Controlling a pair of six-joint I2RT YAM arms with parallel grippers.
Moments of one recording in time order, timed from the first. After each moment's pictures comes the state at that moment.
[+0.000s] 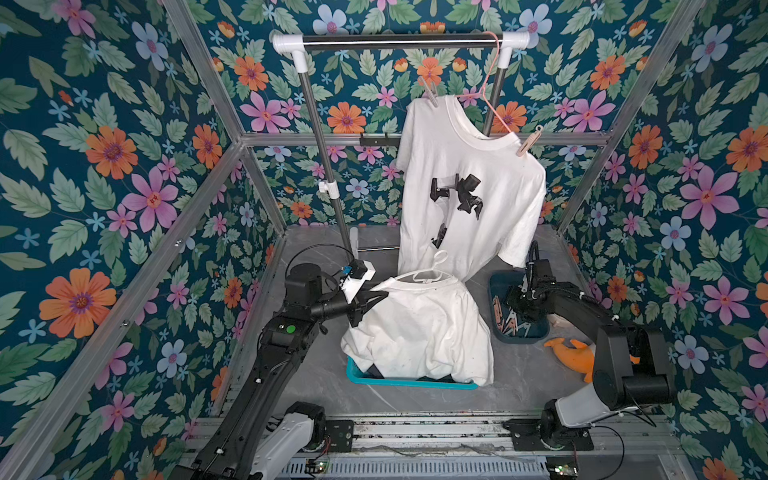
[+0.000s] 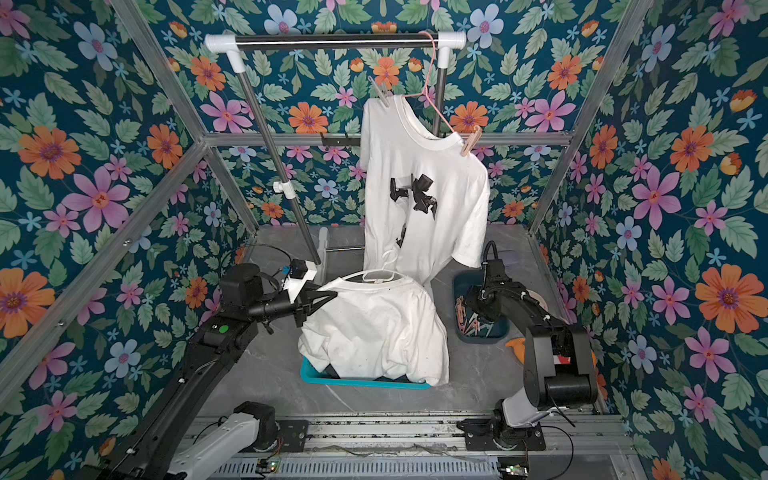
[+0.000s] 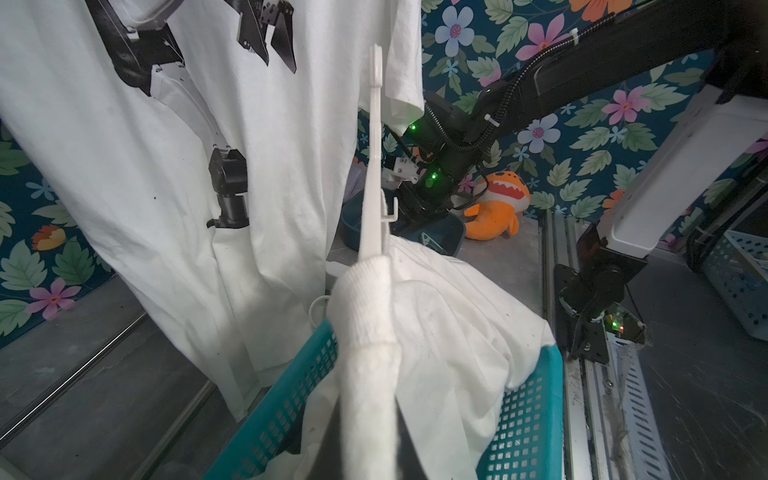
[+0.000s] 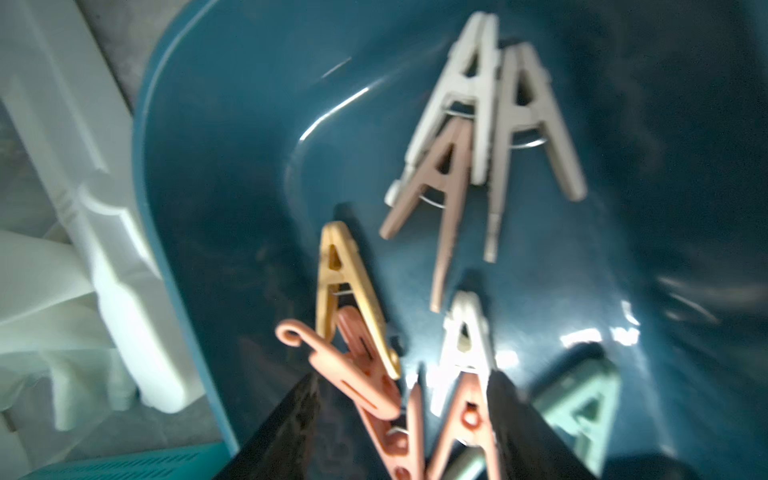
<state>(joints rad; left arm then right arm) -0.28 0.93 0.87 -0.31 0.88 0.24 0.04 1.56 0.94 -0.51 -0.15 0.54</state>
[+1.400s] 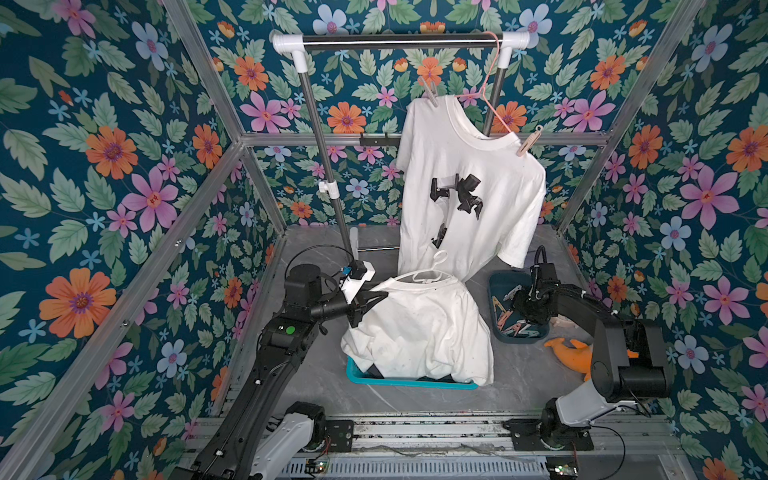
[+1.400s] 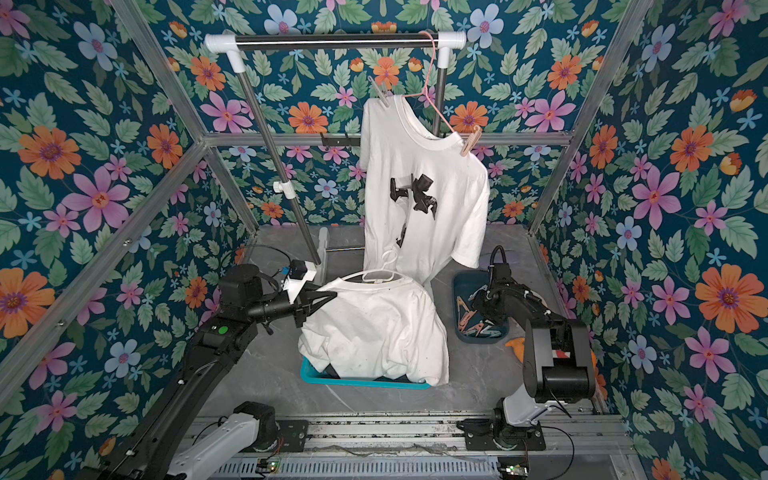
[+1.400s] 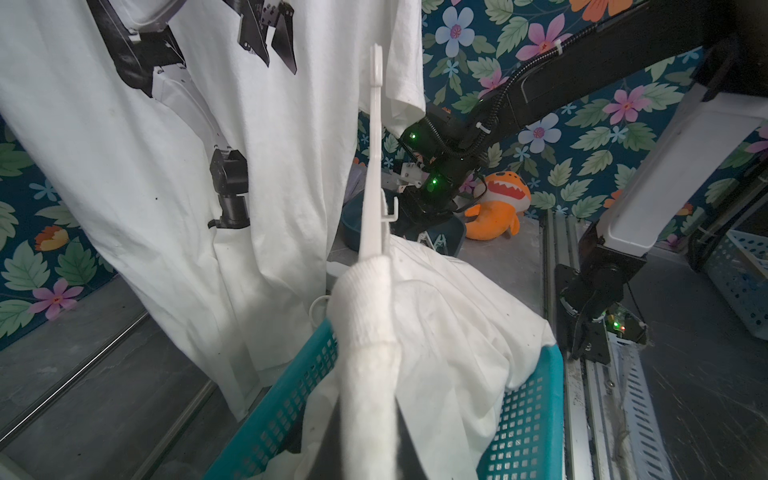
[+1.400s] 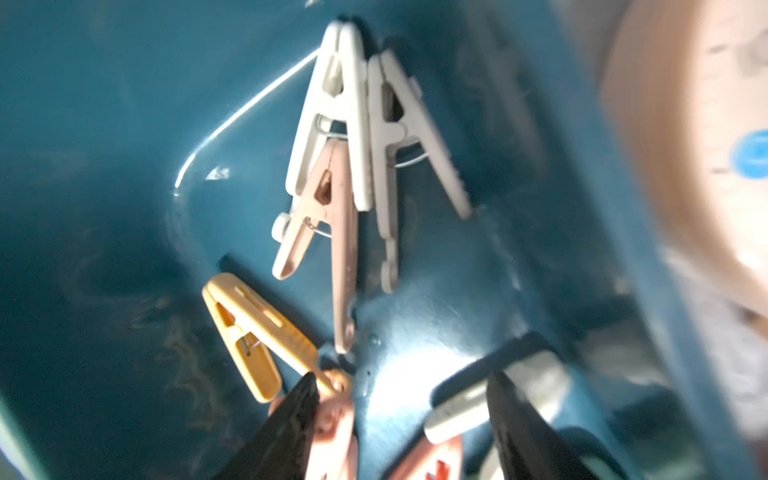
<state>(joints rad) -0.28 0.92 0.87 -0.31 0.87 0.24 -0.03 1.56 0.90 -0.52 -0.07 0.55</state>
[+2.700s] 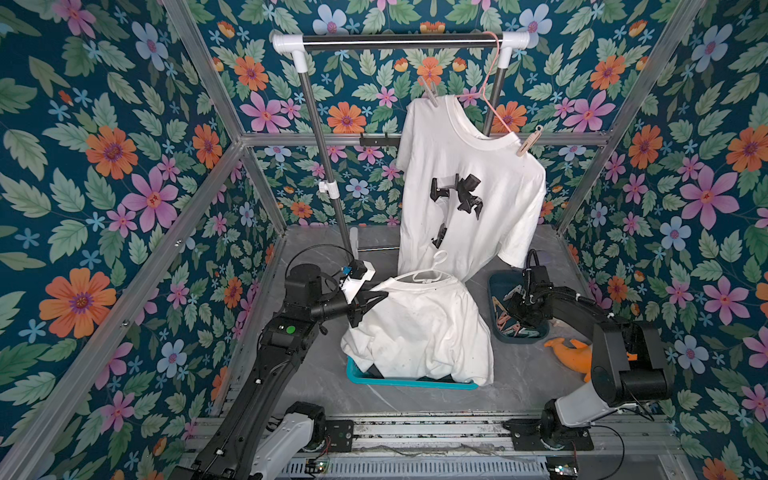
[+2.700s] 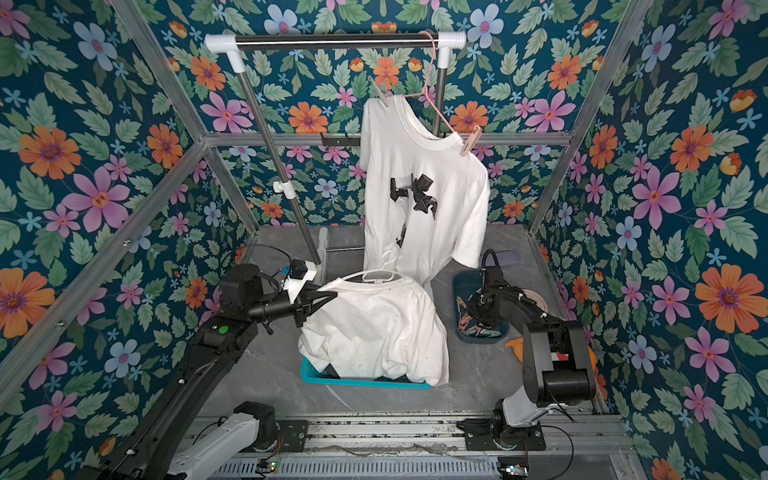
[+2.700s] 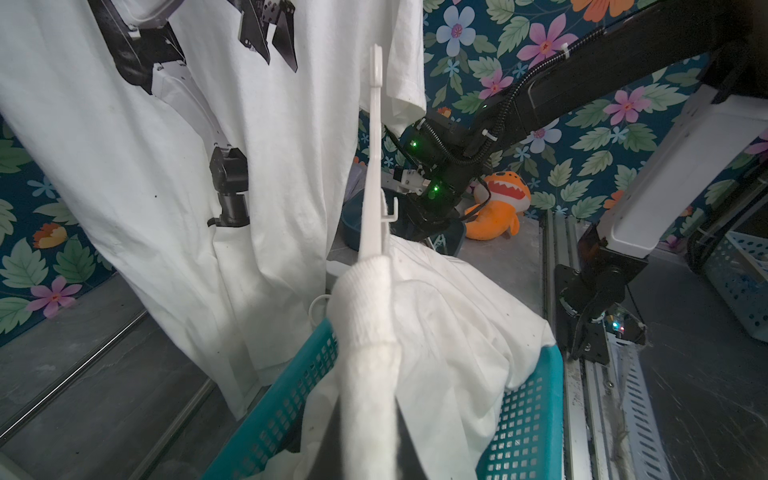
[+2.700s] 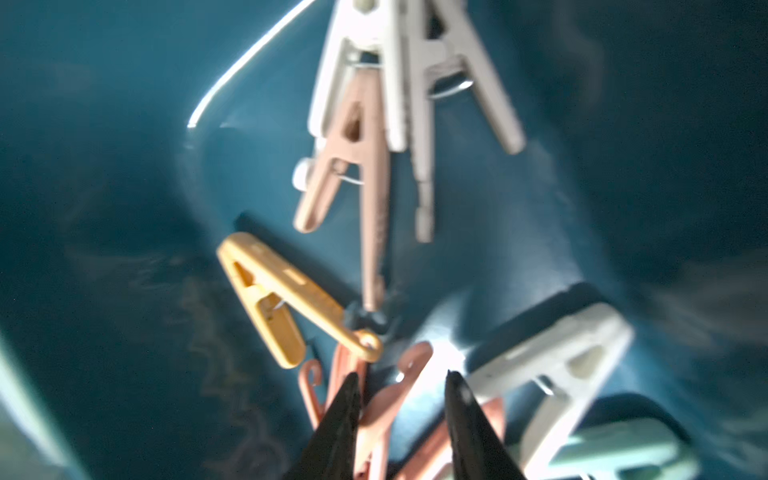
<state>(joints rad) -0.28 0.92 0.87 -0.31 0.87 0.23 0.03 1.56 0.87 -0.52 -0.05 0.62</state>
